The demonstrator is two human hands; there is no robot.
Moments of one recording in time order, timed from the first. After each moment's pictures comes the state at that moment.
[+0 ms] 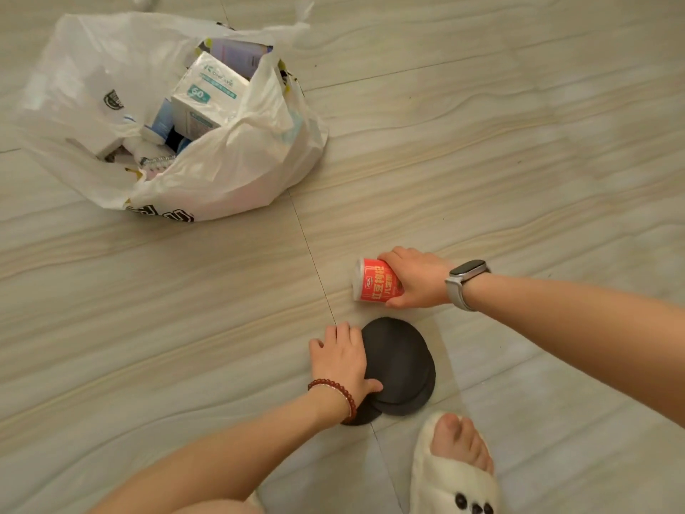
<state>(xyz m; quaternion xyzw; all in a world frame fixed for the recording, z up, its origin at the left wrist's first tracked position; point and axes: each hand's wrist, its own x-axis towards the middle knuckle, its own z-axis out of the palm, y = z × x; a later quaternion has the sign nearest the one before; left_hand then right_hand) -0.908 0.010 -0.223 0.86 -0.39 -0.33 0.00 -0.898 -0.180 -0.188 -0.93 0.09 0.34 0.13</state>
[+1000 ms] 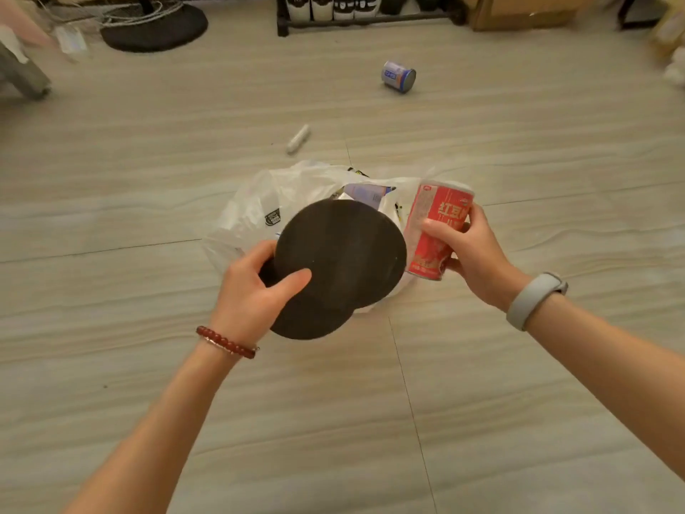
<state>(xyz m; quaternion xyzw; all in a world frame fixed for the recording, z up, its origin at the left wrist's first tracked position) -0.676 0.096 -0.052 0.79 -0.18 -0.13 0.57 -0.729 -0.155 -0.072 -0.66 0.29 -0.10 0.68</state>
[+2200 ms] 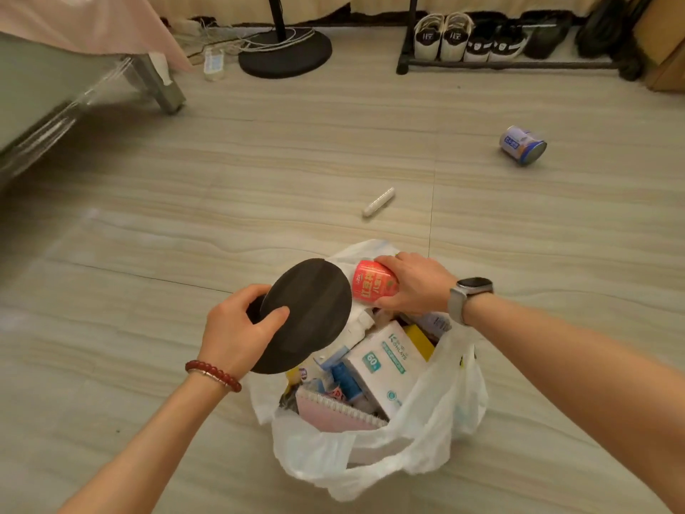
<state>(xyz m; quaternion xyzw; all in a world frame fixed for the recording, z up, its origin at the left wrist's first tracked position) -0.539 0.059 -0.051 0.92 0.04 0.01 0.38 -0.465 -0.179 -0.110 -0.97 -0.15 0.15 0.13</state>
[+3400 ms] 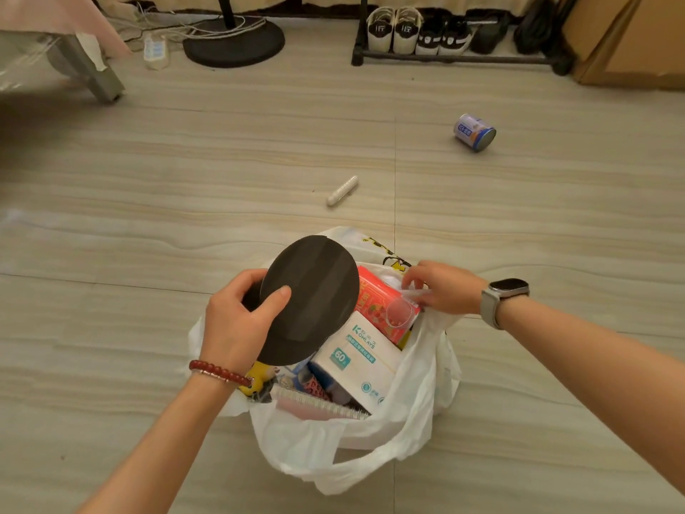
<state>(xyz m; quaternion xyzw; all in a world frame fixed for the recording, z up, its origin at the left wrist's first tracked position) -0.544 0.035 -0.069 0.83 0.02 0.00 0.56 -0.510 -0.240 -0.120 -0.96 -0.05 0.23 0.13</state>
